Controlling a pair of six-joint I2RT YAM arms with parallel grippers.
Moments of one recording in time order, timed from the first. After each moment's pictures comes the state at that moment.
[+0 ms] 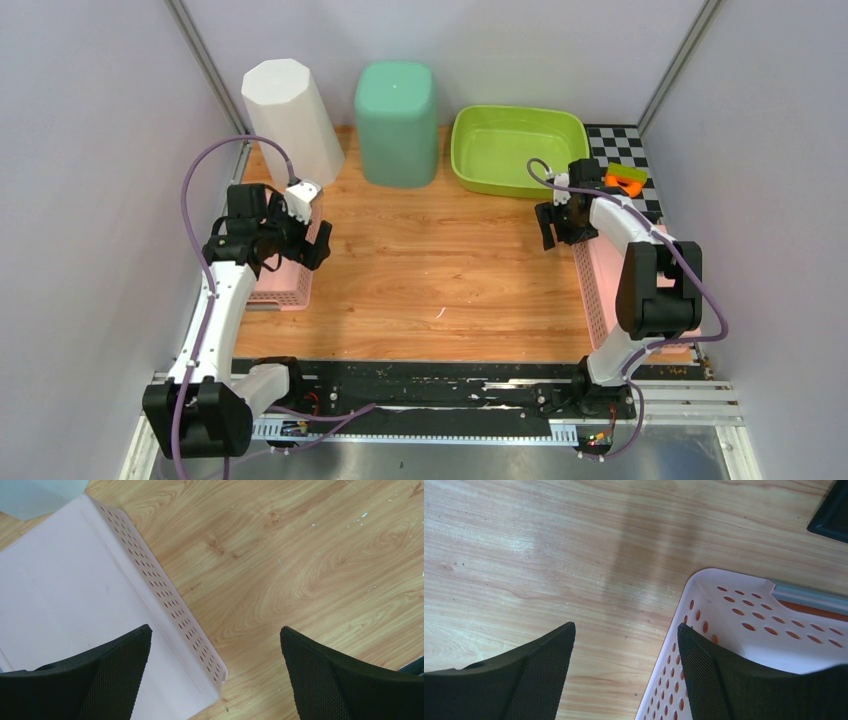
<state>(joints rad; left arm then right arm) 0.06 1.05 0.93 -0.68 0.43 0.46 0.03 1.67 1.15 -0.63 -0.07 -0.21</state>
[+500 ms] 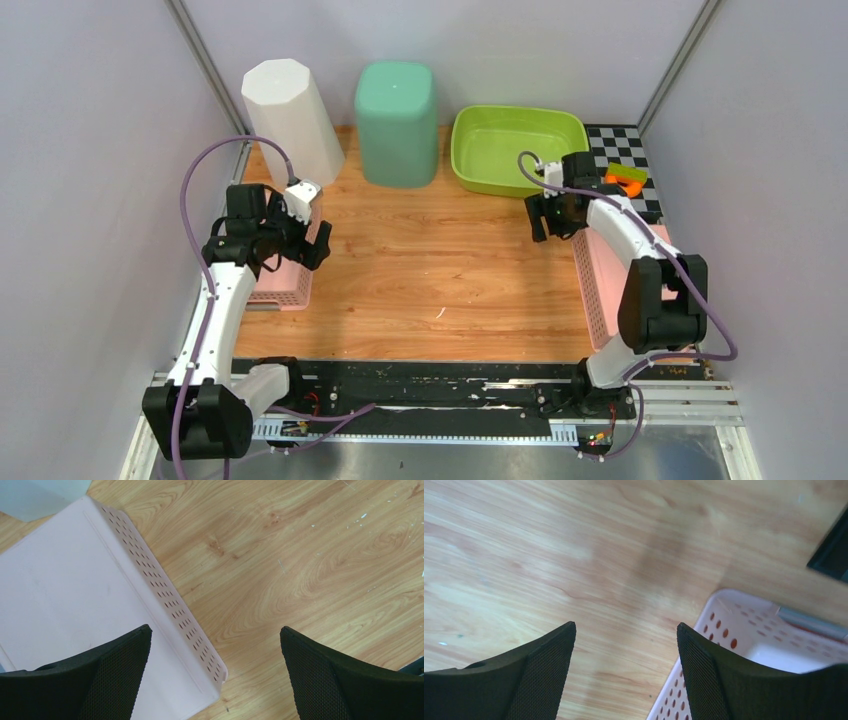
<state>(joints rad) 0.06 1.04 0.93 -0.68 0.43 0.46 0.07 1.61 1.16 -0.63 -0.14 -0.22</state>
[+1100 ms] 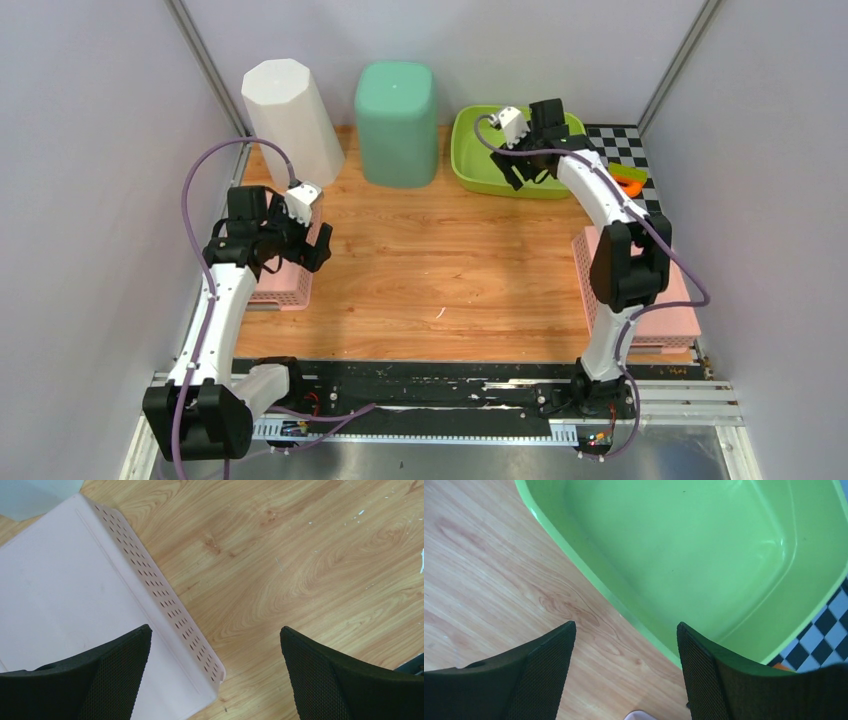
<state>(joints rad) 0.06 1.04 0.92 -0.68 0.44 0.46 0.22 1.86 1.69 -0.60 -0.16 -0.50</state>
